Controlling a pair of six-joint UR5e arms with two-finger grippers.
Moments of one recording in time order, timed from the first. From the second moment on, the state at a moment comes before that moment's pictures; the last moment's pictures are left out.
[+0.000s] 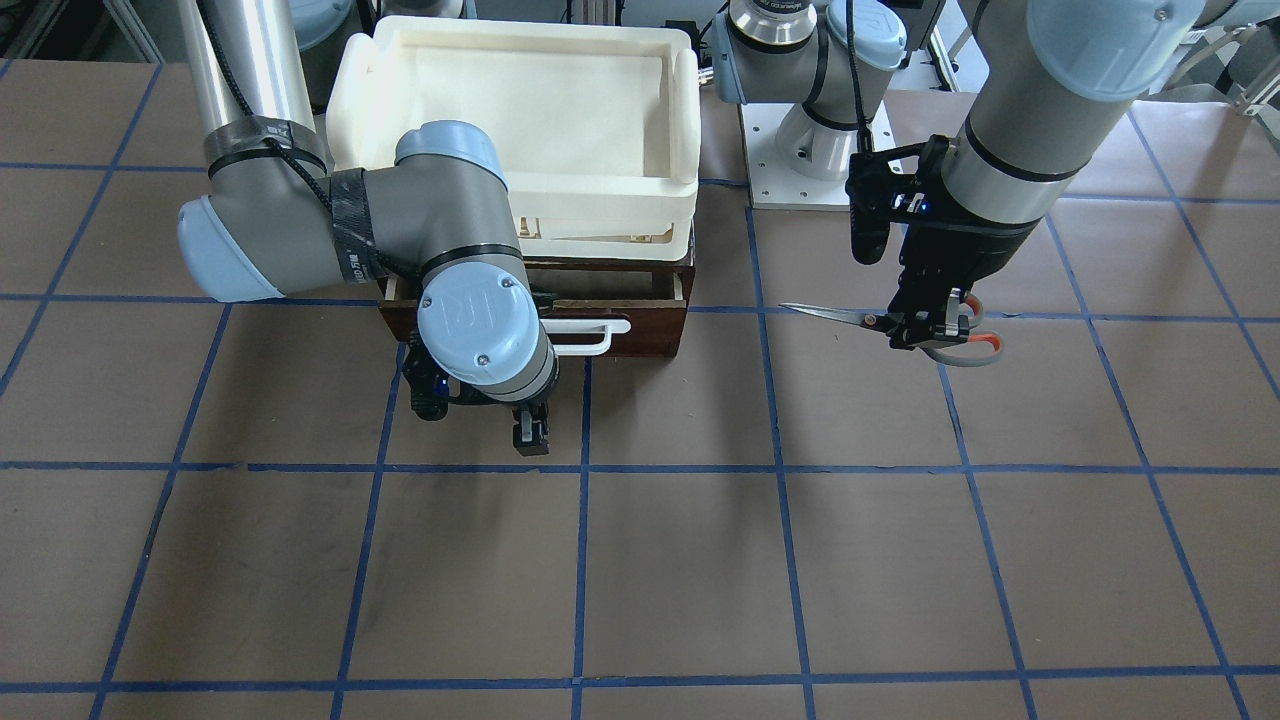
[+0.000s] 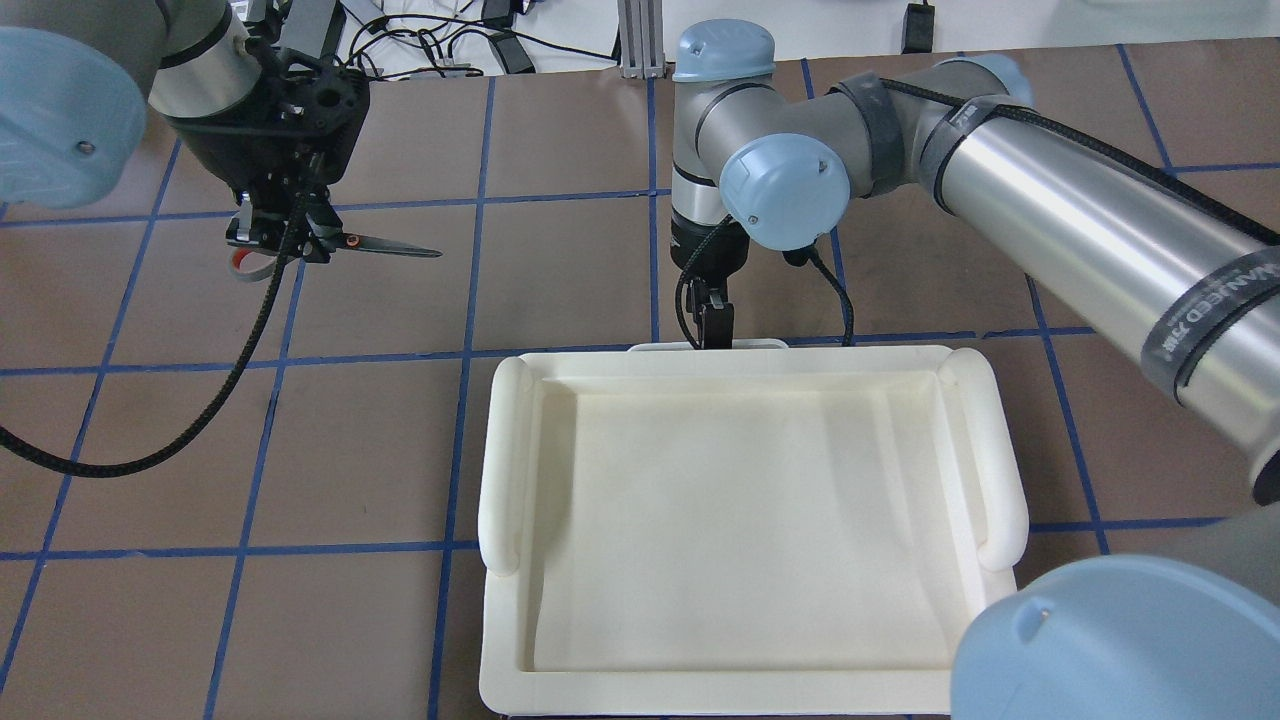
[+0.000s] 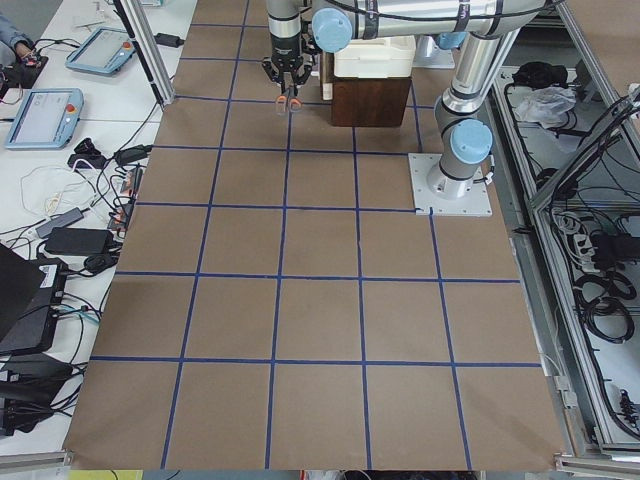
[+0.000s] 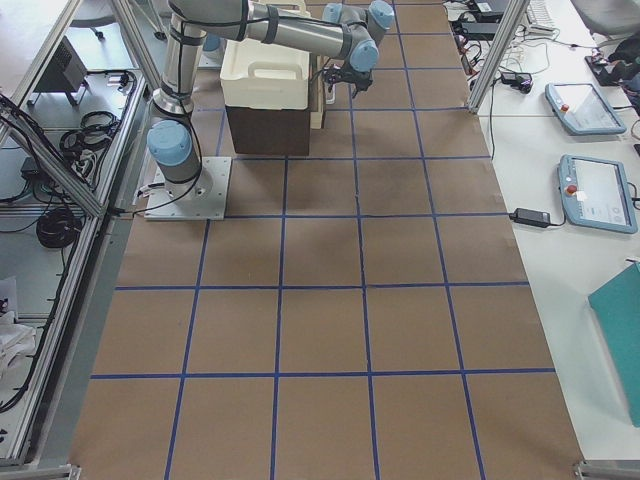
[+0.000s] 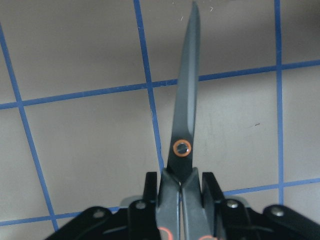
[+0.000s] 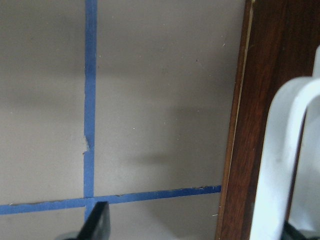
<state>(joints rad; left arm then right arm) -1.51 -1.65 -1.56 -1.51 1.61 1.75 1.85 -1.10 1.49 -1.67 -1.44 1.75</state>
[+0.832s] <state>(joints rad) -1.51 -1.65 -1.56 -1.51 1.61 1.76 1.83 -1.10 1.45 -1.67 -1.47 1.65</state>
